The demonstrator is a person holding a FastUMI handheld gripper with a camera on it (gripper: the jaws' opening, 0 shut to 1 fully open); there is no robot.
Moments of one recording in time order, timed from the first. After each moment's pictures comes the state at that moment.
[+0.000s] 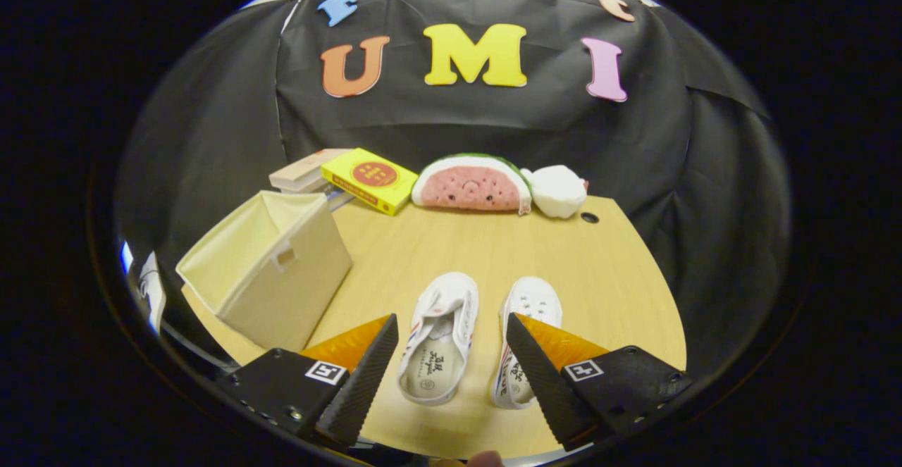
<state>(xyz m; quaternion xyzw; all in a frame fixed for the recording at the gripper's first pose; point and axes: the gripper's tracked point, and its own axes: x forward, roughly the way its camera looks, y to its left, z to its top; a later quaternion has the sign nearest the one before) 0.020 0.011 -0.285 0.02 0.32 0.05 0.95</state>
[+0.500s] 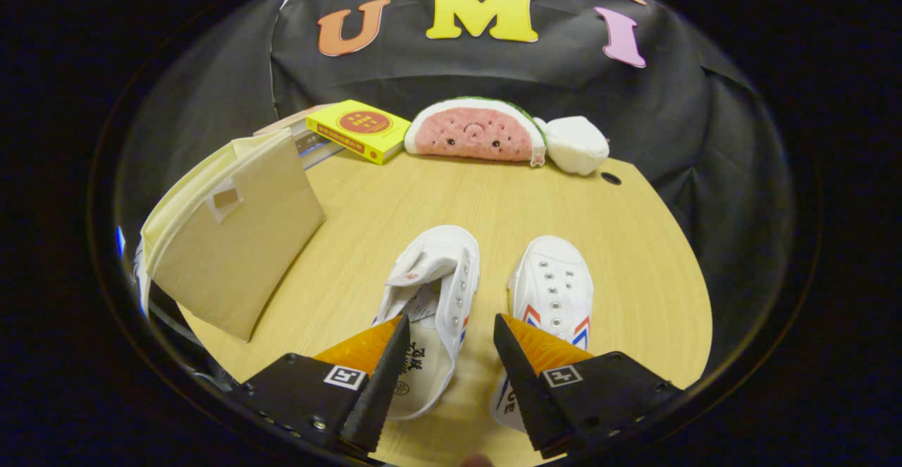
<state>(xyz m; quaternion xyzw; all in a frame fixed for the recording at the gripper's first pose) 0.054 0.010 -0.368 0.02 0.39 0.06 0.92</state>
